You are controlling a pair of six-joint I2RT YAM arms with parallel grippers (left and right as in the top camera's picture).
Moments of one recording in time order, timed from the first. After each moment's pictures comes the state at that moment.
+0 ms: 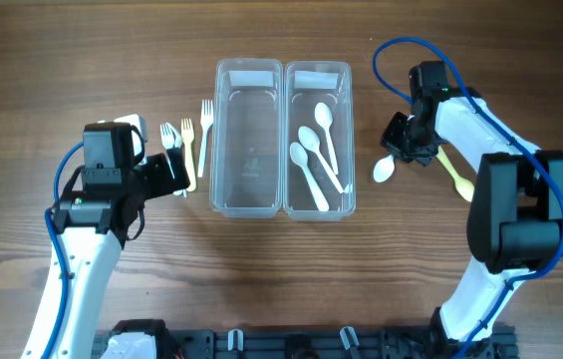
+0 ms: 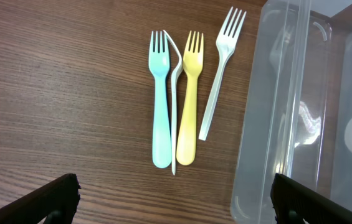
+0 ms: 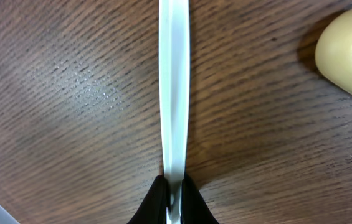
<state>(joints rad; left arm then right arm) -0.01 1.17 0.86 -0.67 0.02 -0.25 0.05 2.00 1.30 -0.75 -0.10 0.60</state>
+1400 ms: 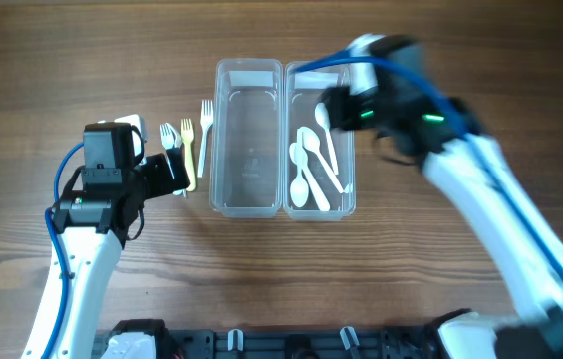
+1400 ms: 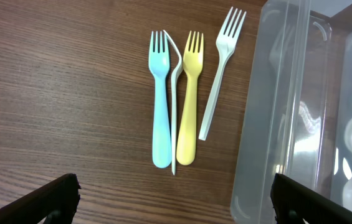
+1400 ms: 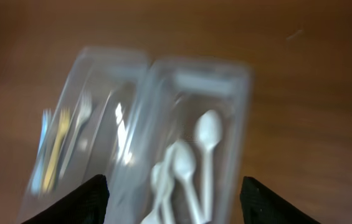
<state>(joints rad) -0.01 1.17 0.86 -0.67 0.02 -0.25 0.34 1.49 1.39 -0.69 -0.07 0.25</state>
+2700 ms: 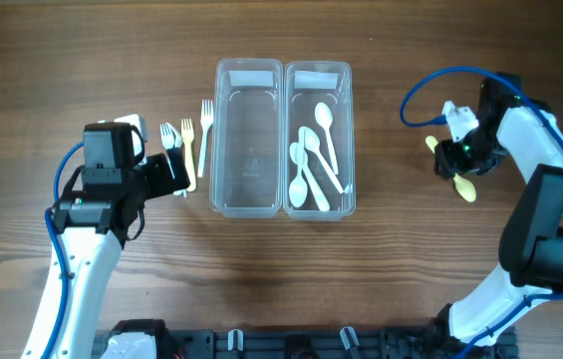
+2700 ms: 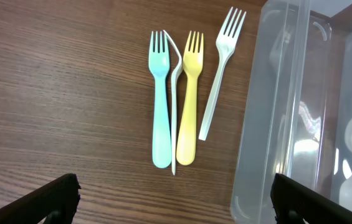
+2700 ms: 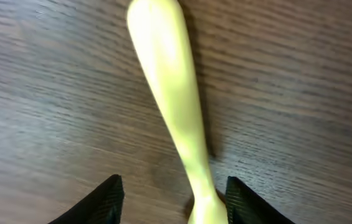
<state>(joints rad) -0.01 1.17 0.86 -0.67 0.02 -0.25 -0.22 1.92 1.23 -0.85 -0.05 -0.44</state>
